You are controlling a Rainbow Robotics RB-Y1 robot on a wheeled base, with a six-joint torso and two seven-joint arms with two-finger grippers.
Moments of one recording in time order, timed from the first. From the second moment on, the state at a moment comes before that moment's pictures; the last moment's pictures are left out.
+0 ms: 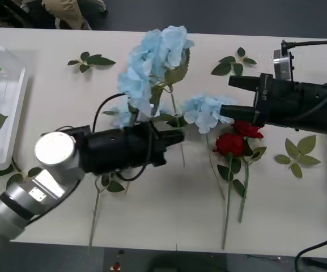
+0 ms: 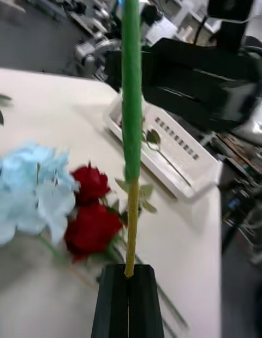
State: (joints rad) right arm -0.35 -0.42 -0.22 -1.56 -1.73 1.37 2.72; left arm -0.31 0.55 -0.51 -1.64 1.98 0.69 -2.64
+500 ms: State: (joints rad) right arm -0.21 -0.83 -0.22 -1.29 -1.84 1.53 2.72; left arm -0.17 1.03 0.04 -1.52 2.07 1.35 -2.64
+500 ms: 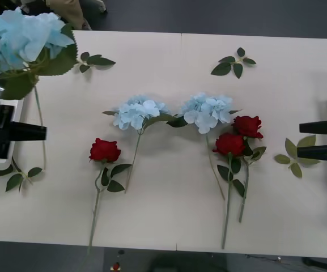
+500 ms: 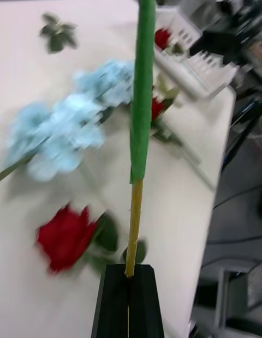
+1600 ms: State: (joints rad) right arm -0.38 -0.87 0.37 -1.53 -1.26 1.05 1.72; left arm -0.33 1.10 0.13 -1.14 0.55 0.98 -2.38
